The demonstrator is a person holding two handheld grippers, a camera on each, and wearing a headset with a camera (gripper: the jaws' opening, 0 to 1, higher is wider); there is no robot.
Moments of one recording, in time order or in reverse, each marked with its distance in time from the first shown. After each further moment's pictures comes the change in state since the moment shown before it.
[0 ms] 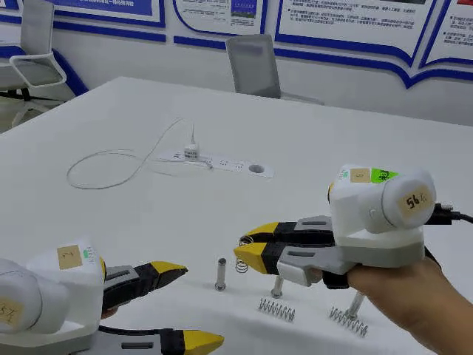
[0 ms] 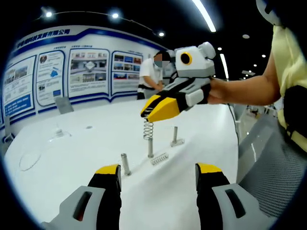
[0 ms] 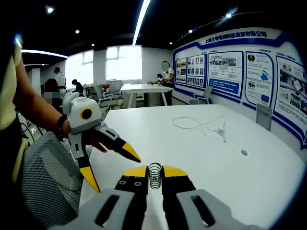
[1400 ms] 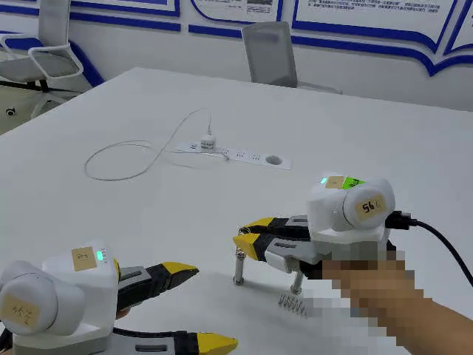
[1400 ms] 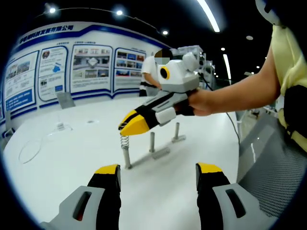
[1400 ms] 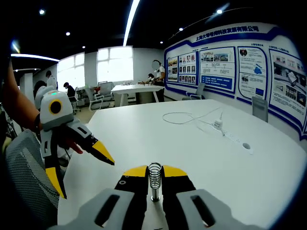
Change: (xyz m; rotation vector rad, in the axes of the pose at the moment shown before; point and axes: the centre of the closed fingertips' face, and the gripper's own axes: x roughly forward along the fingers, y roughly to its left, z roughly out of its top) left arm -0.001 0.005 -0.012 -0.031 0.018 0.009; right arm 0.051 -0.031 -0.026 0.053 -0.007 -0.056
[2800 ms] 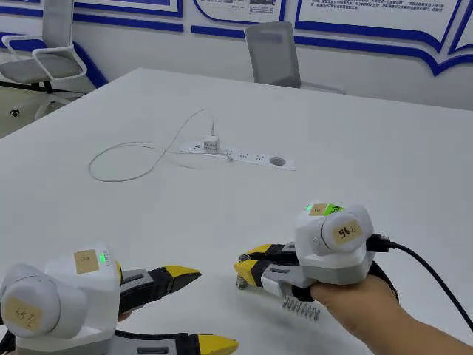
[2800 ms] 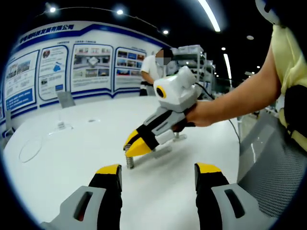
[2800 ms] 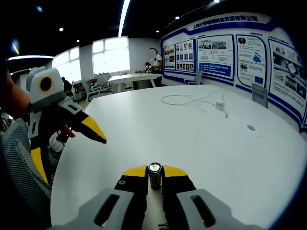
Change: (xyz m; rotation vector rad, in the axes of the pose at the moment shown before) left arm -0.001 0.003 -0.002 -0.003 0.004 0.004; right arm 0.019 0.003 -0.047 0.036 0.107 -0.013
